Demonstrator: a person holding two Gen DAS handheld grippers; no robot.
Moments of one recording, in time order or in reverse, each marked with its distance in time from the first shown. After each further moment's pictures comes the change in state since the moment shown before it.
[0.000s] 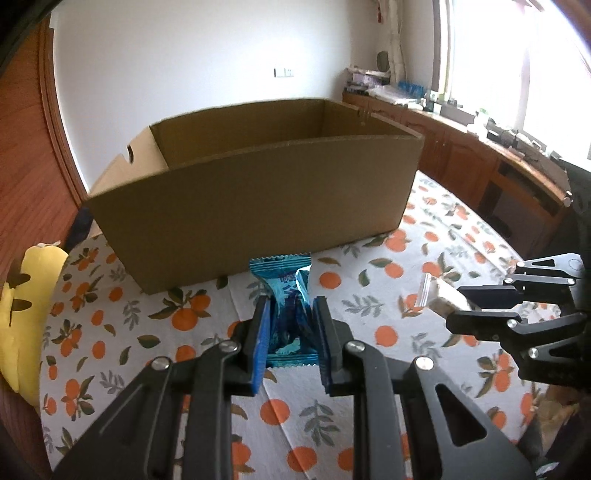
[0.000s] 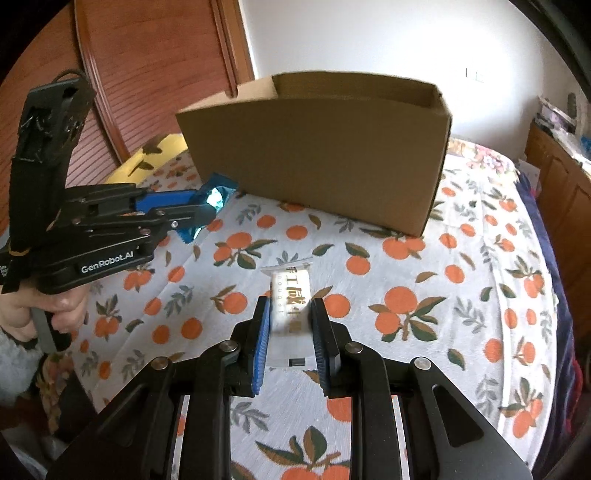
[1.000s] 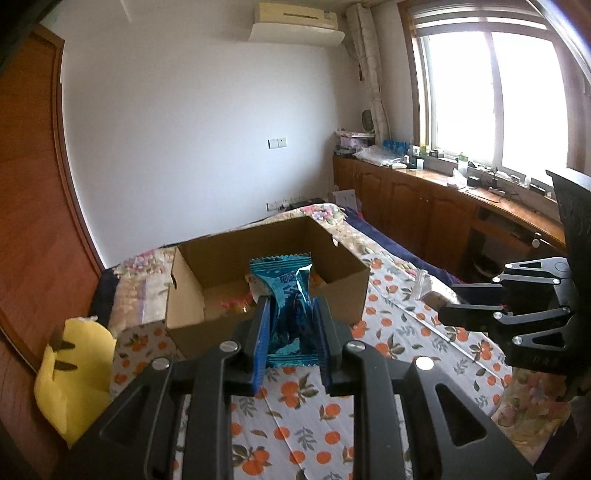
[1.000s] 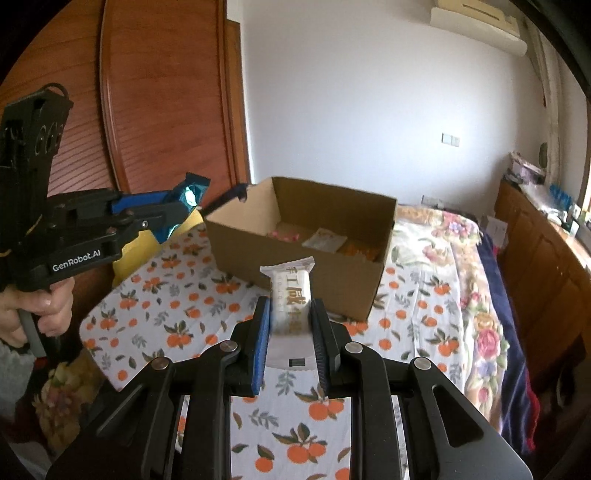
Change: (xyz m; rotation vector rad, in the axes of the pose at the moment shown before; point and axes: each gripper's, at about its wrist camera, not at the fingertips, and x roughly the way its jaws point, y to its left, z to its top) left arm -0.134 -0.018 0.073 0.069 -0.236 0.019; right arm -0.128 0.030 0.055 -0.061 -0.216 -0.092
